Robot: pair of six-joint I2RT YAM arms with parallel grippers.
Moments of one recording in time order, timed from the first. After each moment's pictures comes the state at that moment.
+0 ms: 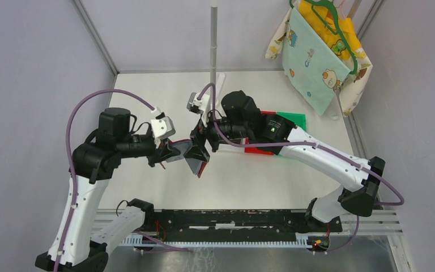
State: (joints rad) left arm -0.30 0.87 1.32 -1.15 0.76 0.57; right arm 1.04 1.49 1.60 -0.46 -0.39 0.08
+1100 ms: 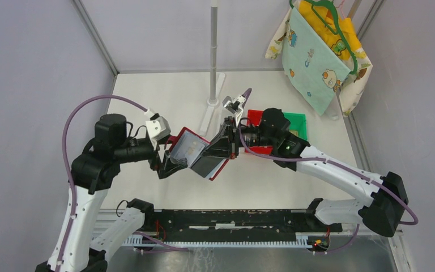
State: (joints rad) left arm -0.30 0.81 1.25 -1.05 0.83 0.40; right arm 0.88 1.24 1.00 0.27 -0.75 0.60
